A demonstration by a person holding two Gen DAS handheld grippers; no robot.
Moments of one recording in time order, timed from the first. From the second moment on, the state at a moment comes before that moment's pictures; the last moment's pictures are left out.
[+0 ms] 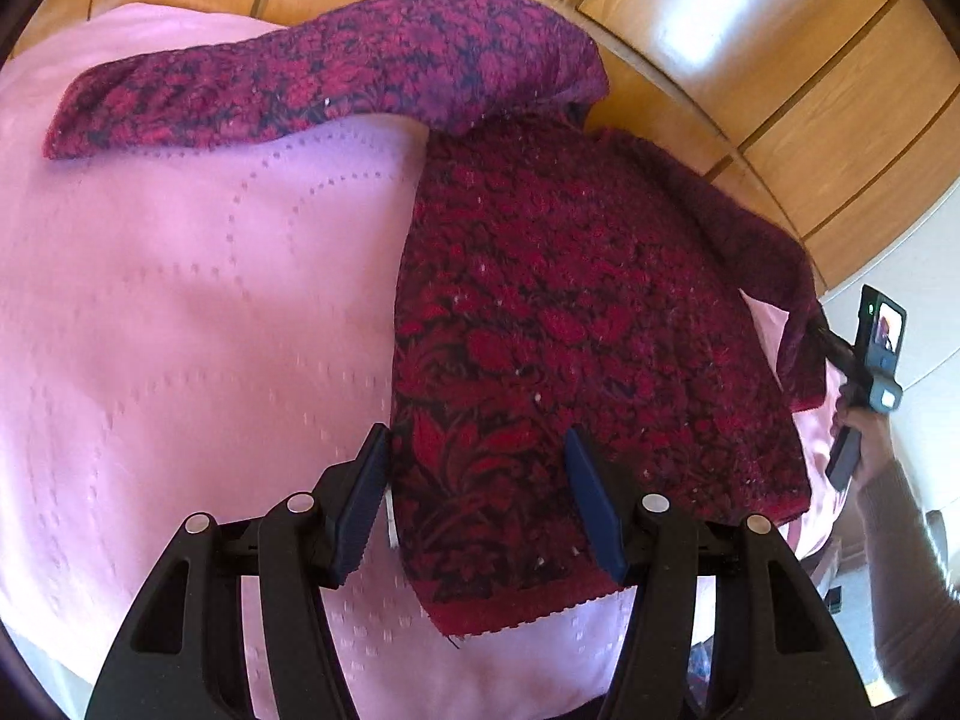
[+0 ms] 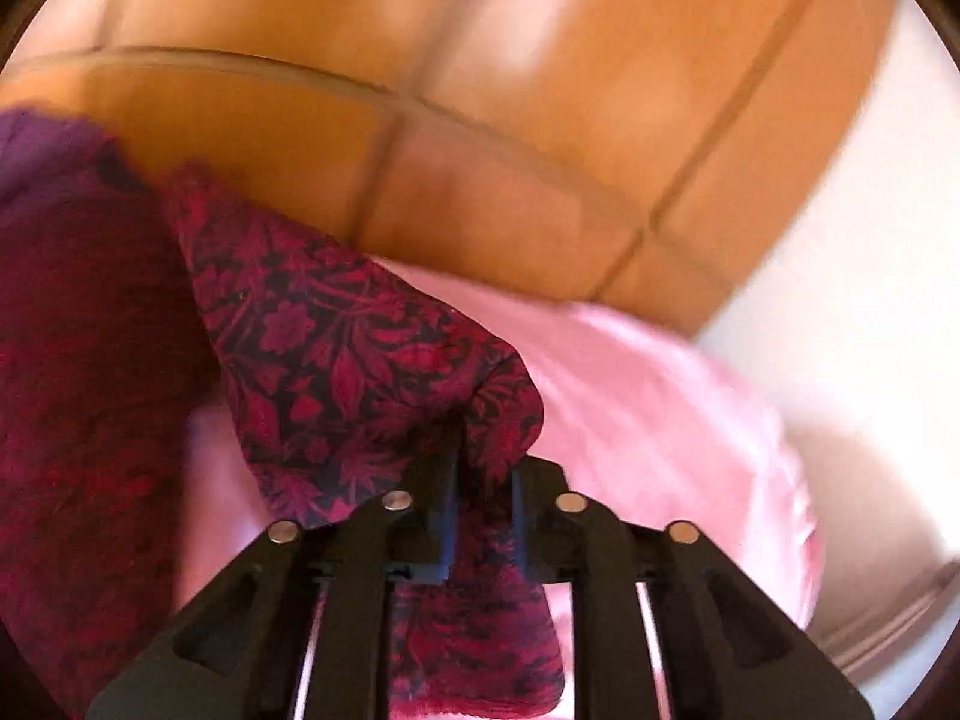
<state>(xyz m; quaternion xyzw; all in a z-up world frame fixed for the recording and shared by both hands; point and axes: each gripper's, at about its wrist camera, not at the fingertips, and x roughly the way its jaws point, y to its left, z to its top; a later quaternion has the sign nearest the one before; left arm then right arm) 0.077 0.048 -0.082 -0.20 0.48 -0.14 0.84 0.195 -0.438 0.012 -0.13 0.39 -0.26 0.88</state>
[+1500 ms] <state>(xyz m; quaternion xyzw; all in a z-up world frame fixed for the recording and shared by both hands) 0.040 0.127 -0.054 -0.28 0.43 -0.08 0.86 0.016 -0.324 0.039 0.01 0.47 0.01 0.88</state>
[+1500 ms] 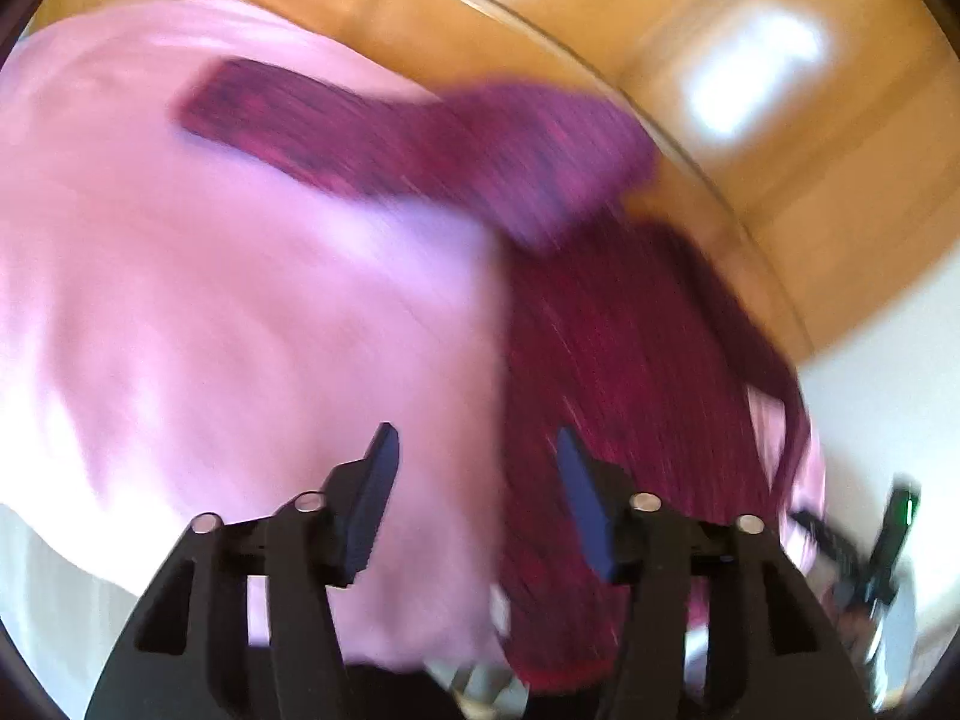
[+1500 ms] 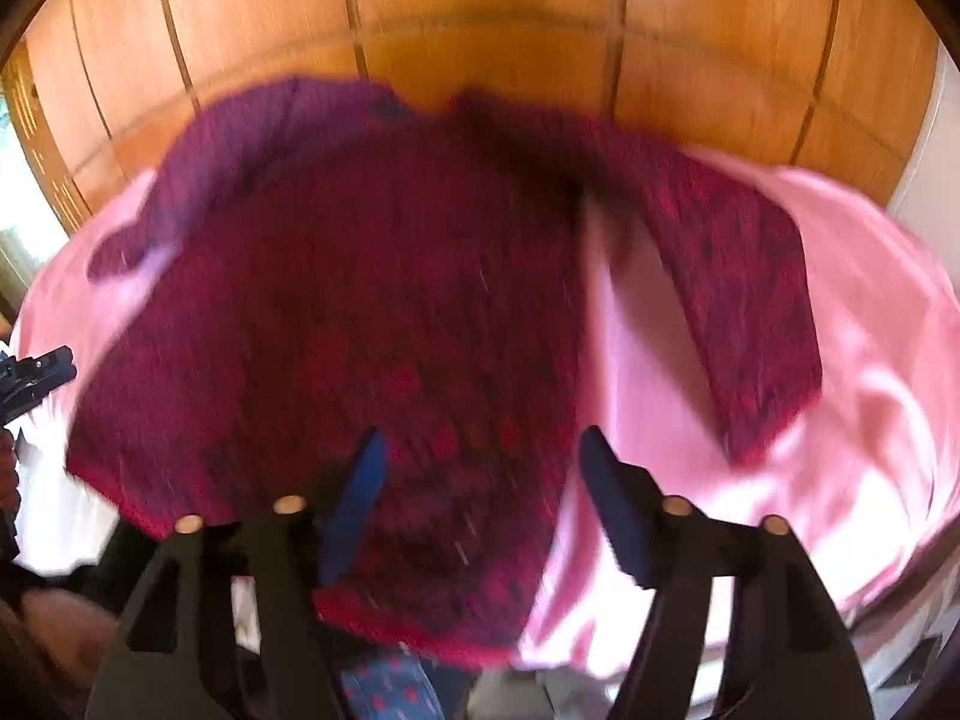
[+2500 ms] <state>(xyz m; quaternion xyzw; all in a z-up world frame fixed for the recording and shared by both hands) 0.222 0.334 -0.023 -0.20 0.36 0.25 0.88 0.109 -0.185 -0.061 0.02 0.47 0.11 0.88</state>
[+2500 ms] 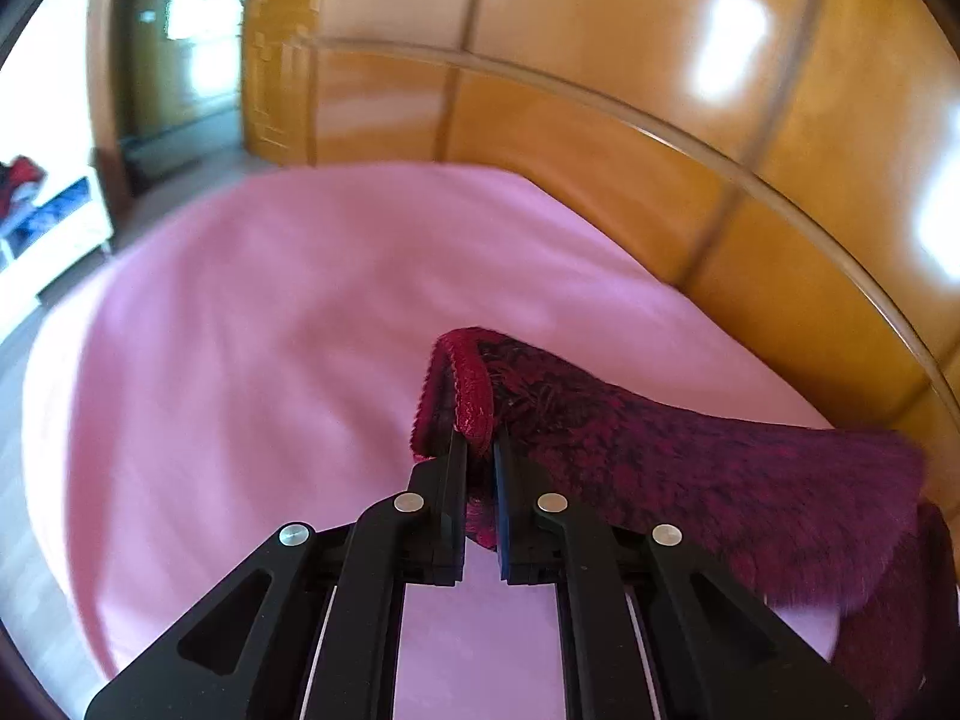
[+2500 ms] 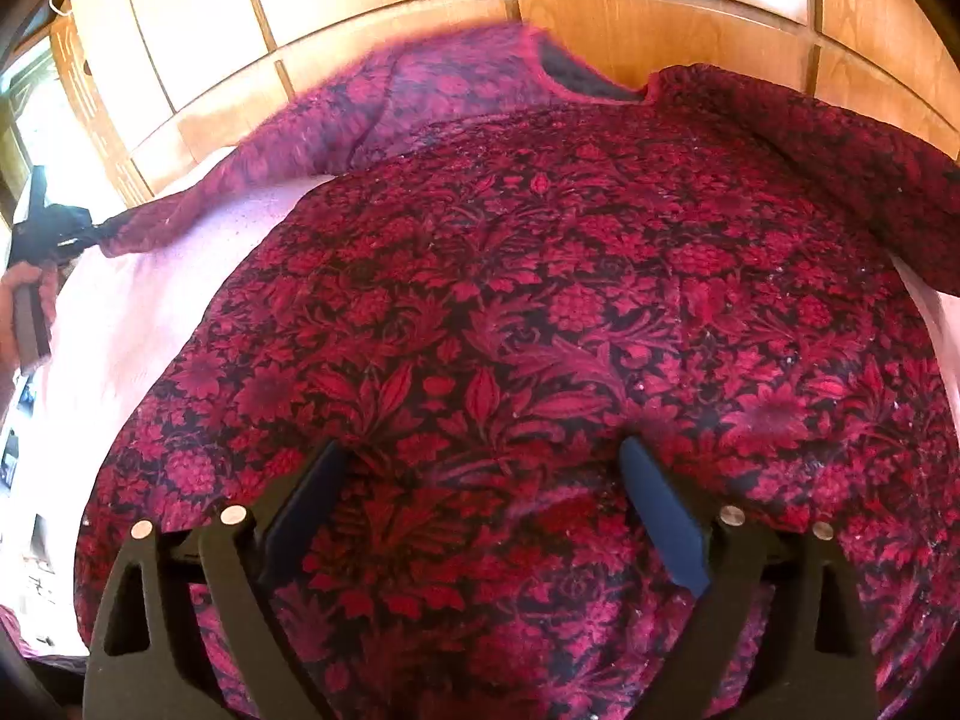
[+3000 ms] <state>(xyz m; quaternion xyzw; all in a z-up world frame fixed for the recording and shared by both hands) 0.237 0.340 -0.065 -0.13 0.43 0.36 0.82 0.109 -0.185 -0.062 0.02 0.47 0.11 0.88</state>
